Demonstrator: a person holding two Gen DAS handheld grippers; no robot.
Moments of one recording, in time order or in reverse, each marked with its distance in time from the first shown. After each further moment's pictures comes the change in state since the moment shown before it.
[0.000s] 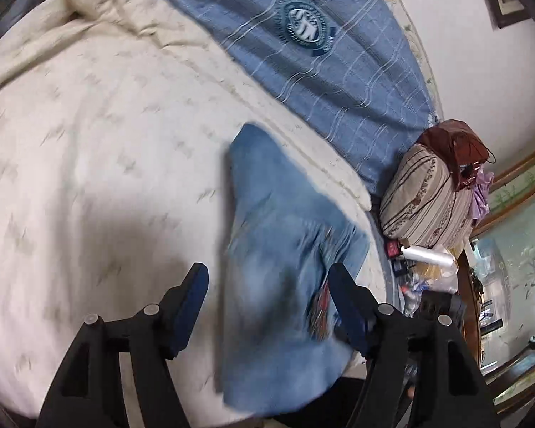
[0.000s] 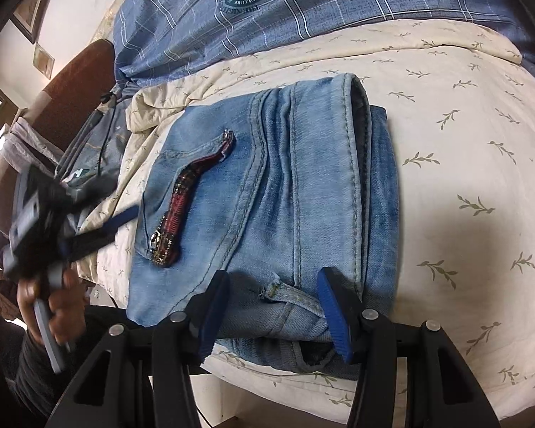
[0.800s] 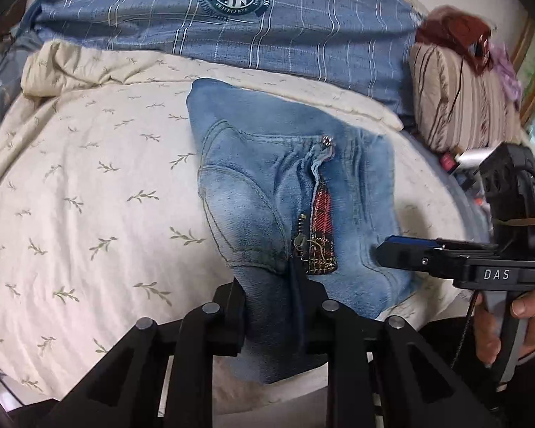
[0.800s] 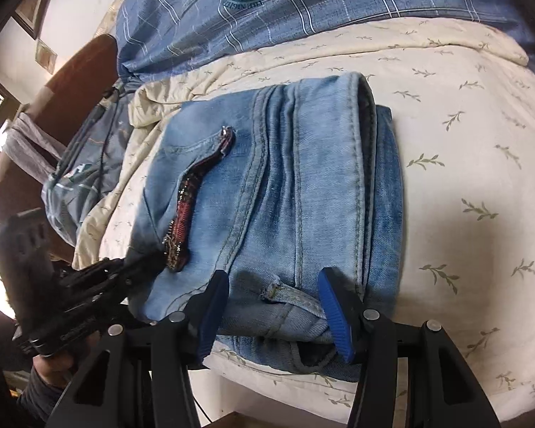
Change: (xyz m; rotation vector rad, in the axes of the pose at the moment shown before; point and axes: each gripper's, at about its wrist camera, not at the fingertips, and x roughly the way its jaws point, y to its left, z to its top) left arm 0.031 -0.053 -0.052 0.377 0.038 0.288; right arm 0.001 0.001 0.007 -0.010 0.029 0.007
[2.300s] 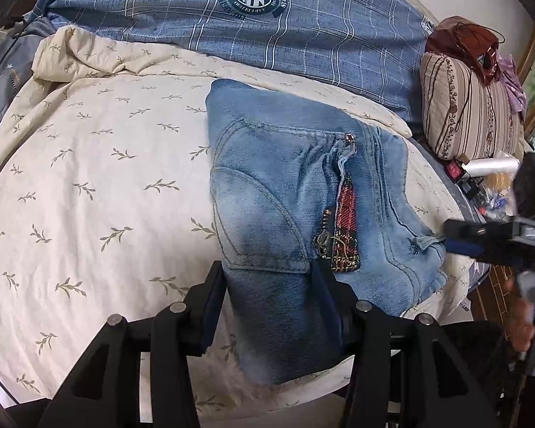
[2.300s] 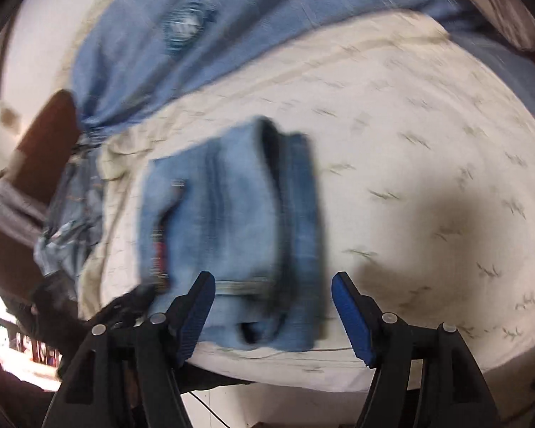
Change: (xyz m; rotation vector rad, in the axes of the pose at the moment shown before) left arm 0.005 0.011 -0.011 -0.005 -0.027 0.031; right arm -0.043 -0.039 -0.003 0.241 -0.045 -0.087
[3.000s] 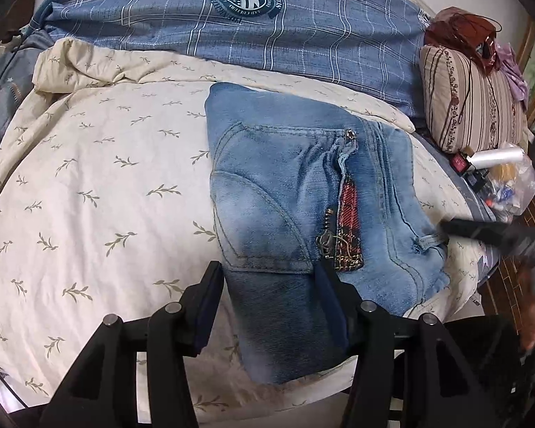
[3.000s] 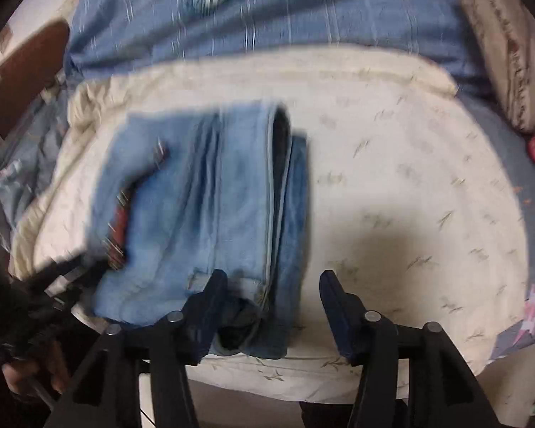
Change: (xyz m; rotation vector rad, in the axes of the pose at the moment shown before) left arm -0.001 -0.005 0.000 0.037 -0.006 0.039; right arm -0.010 0.045 0.000 -0.241 -0.060 -0.254
